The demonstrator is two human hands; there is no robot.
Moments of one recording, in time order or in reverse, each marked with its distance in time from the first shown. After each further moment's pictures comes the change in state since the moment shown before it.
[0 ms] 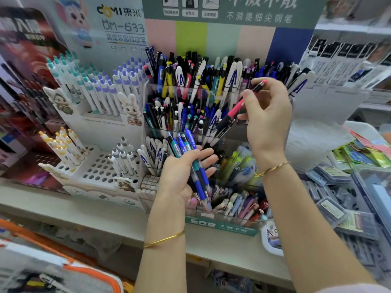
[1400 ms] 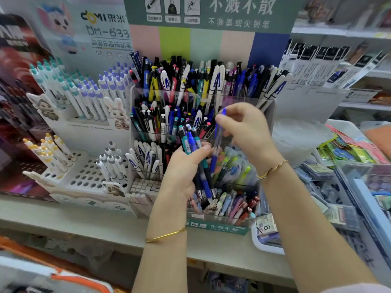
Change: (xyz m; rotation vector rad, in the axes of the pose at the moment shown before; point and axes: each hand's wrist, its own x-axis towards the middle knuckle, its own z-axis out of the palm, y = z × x) left_hand 0.008 -0.011 0.022 0.165 -0.144 0.041; right_hand -0.001 0.002 -0.019 -0.140 -0.369 0.242
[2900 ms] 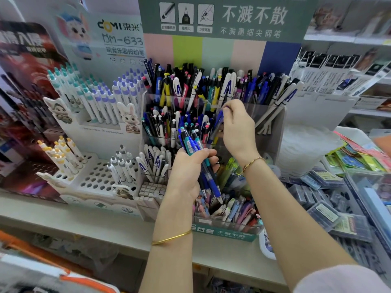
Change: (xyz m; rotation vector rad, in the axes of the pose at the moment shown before) left_hand -0.002 0.011 -0.004 -0.088 0.136 0.012; right_hand 0.024 0.008 0.041 -0.164 0.137 -0.099
